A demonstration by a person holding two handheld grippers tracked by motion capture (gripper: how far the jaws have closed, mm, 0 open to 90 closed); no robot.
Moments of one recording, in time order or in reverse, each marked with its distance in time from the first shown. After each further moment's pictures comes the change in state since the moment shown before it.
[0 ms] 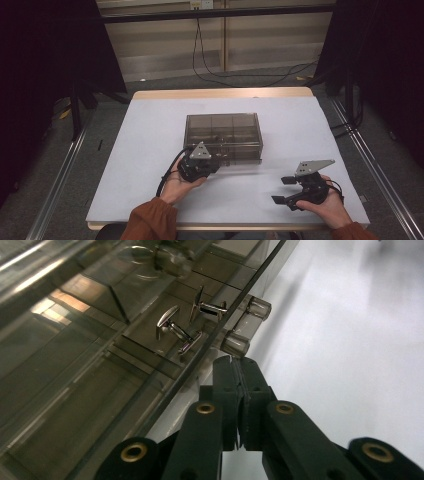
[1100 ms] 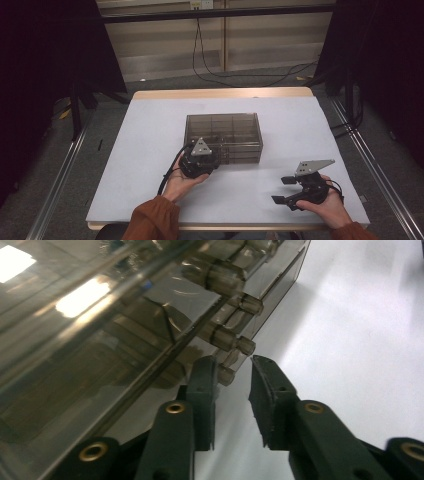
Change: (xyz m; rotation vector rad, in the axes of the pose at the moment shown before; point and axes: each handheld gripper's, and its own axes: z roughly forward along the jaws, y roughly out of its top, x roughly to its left) left arm 0.004 0.003 0.008 -0.035 0.072 -0.039; right arm 0.000 0.000 0.000 0.000 0.002 0.002
